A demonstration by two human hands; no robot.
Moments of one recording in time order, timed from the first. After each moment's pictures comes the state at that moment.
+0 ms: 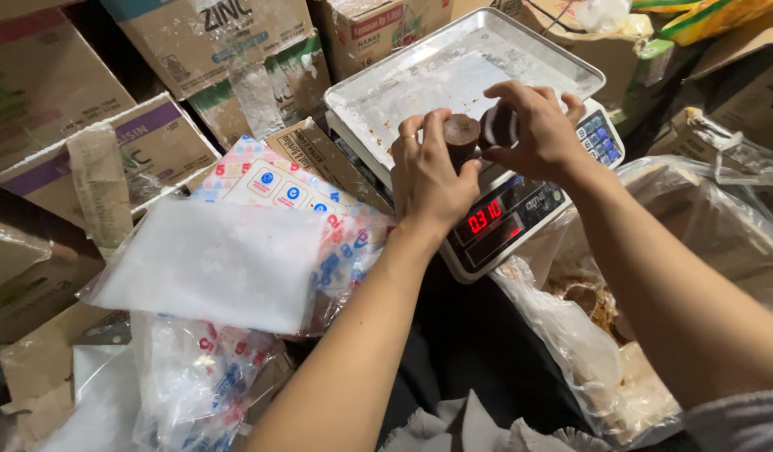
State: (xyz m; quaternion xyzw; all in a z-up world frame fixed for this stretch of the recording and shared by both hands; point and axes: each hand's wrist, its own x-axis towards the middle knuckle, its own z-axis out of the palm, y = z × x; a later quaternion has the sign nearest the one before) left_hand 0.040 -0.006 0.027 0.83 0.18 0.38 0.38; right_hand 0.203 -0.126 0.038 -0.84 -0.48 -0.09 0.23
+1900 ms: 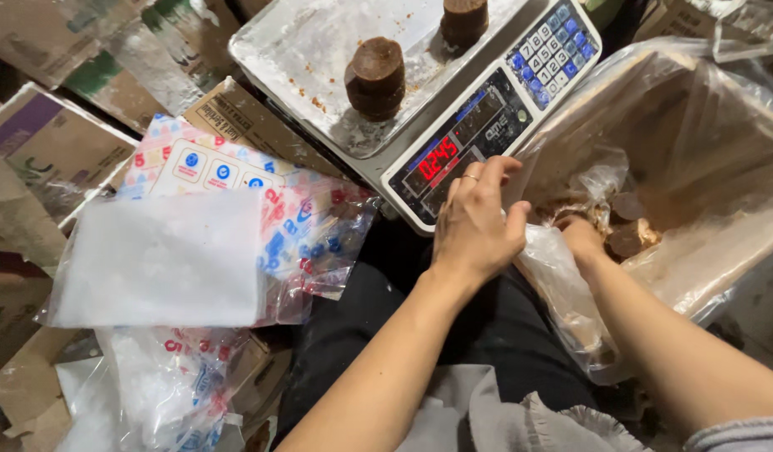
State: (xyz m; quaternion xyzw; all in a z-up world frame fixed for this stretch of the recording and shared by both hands) left_hand 0.012 -0.125 -0.019 0.87 0.08 0.18 0.45; right_hand 0.177 -0.356 -0.300 -0.92 0.04 0.24 0.32
